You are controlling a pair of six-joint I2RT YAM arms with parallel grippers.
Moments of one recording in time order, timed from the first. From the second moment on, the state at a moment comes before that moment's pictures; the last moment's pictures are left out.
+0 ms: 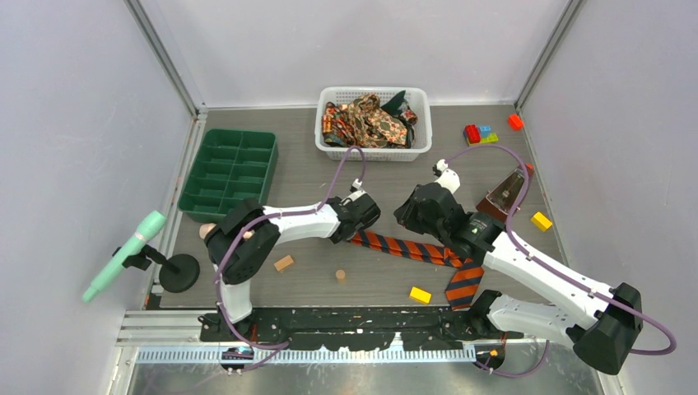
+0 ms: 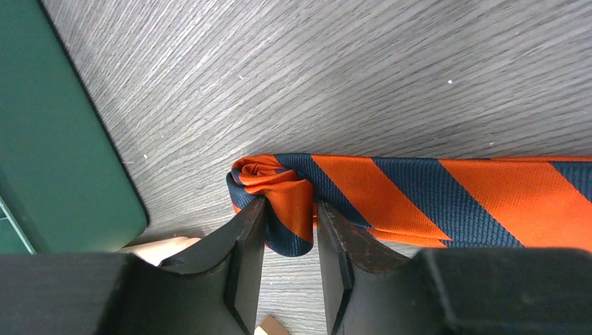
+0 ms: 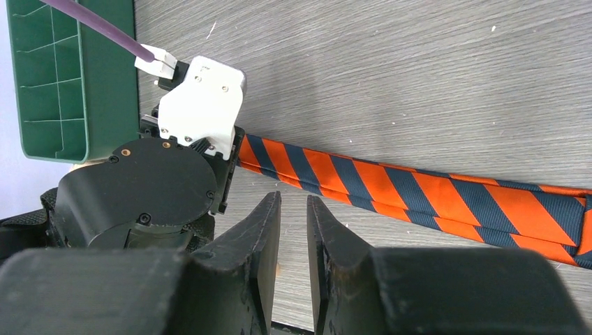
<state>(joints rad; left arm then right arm) -0.93 1.86 1.14 -0.59 -0.66 -0.21 0.80 1.01 0.84 -0.51 0.34 0.98</state>
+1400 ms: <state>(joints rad) -0.86 1.75 1.11 -0.53 -0.30 -0.29 0.80 0.99 0.82 -0.53 0.34 1.00</state>
